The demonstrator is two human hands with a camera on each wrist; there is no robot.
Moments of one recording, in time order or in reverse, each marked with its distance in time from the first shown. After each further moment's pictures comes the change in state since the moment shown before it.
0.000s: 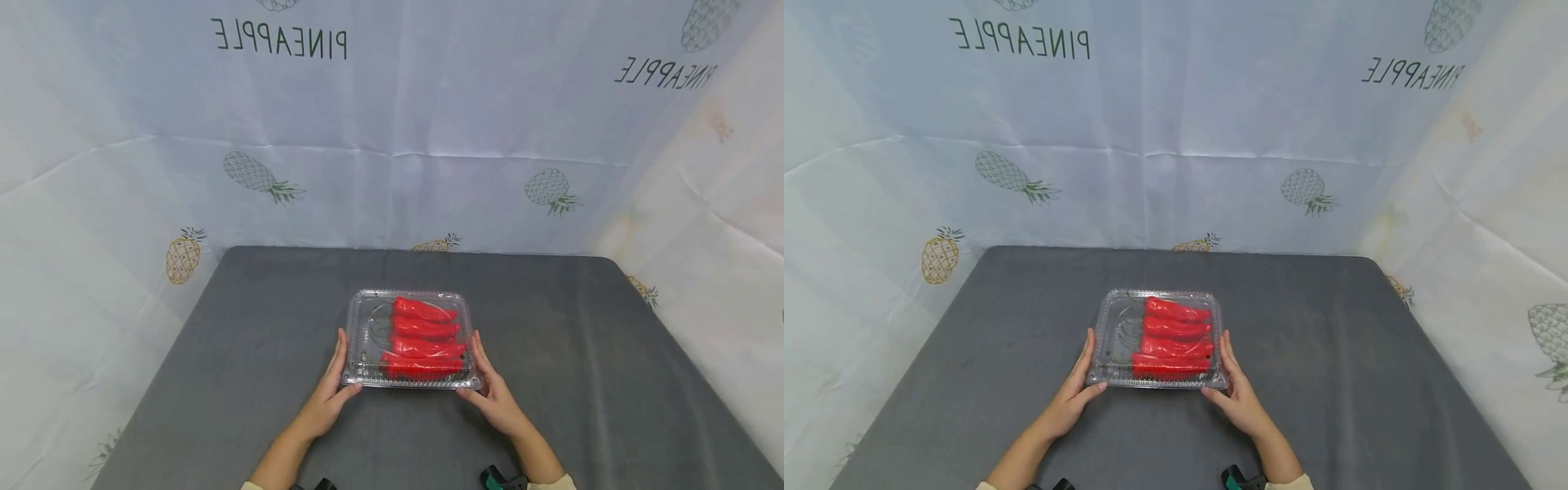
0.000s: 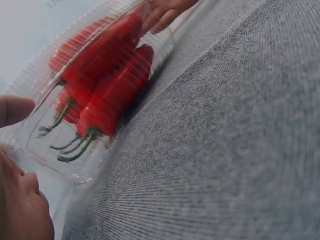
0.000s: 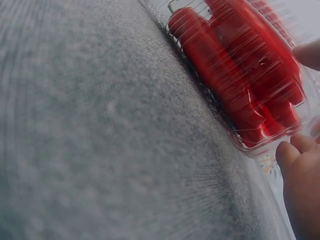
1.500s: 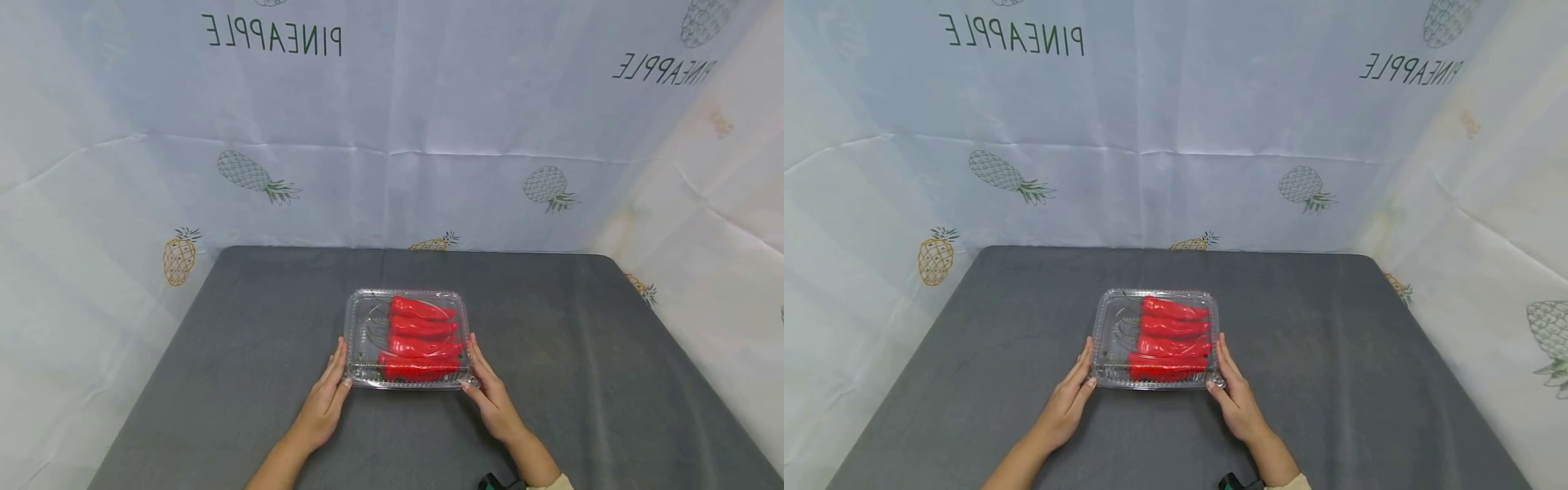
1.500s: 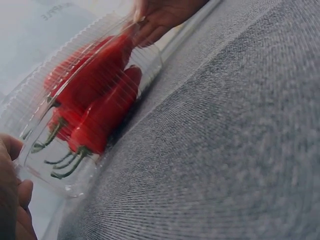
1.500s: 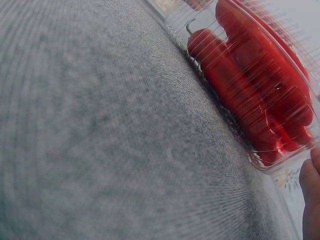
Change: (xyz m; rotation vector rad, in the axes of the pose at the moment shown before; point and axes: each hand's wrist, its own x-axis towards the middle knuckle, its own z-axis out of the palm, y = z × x) left_hand -0.008 -0.001 0.005 0.336 0.152 0.161; right_hand -0.003 0.003 0.008 -0.260 0.130 -0.166
